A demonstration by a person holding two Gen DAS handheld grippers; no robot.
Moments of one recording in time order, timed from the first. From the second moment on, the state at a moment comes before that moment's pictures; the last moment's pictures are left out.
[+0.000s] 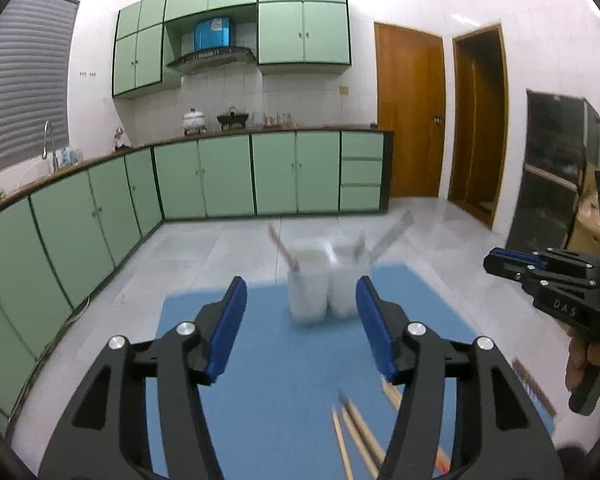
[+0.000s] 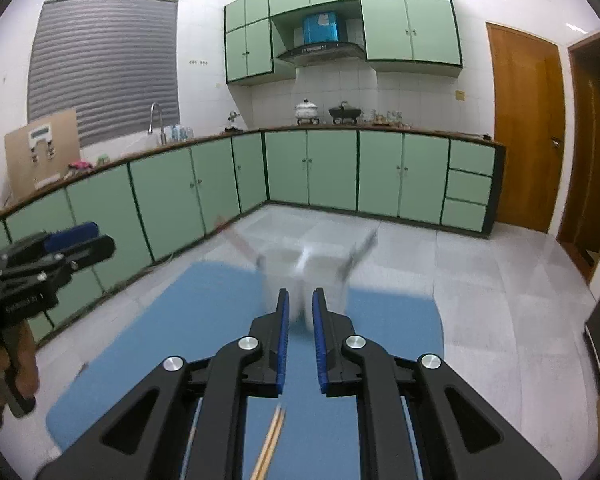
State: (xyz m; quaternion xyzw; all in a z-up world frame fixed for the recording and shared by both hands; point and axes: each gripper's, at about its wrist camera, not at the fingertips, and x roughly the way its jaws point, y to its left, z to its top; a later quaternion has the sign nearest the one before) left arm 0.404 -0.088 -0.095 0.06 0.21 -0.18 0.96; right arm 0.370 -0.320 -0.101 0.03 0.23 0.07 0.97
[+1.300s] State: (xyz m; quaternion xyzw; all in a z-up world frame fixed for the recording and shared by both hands) left arm 0.262 -0.067 -0.286 0.03 0.40 -0.13 0.91; right arm 0.234 -0.245 -0.282 0.08 0.34 0.02 0.93
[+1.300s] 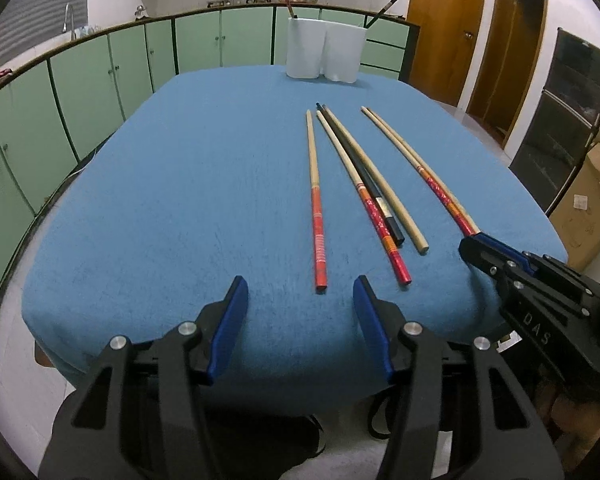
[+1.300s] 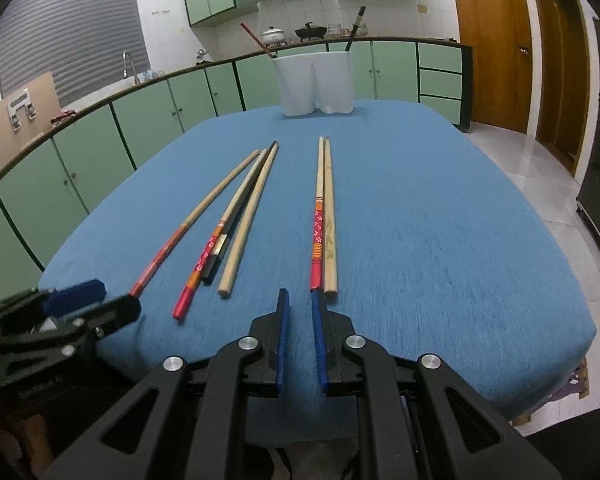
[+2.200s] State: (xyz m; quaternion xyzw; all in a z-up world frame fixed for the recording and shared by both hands) left arm 0.265 -0.084 -0.291 0.04 0.38 -0.13 0.91; right arm 0.230 -0.243 -0.283 0.05 0.33 -0.02 0.94
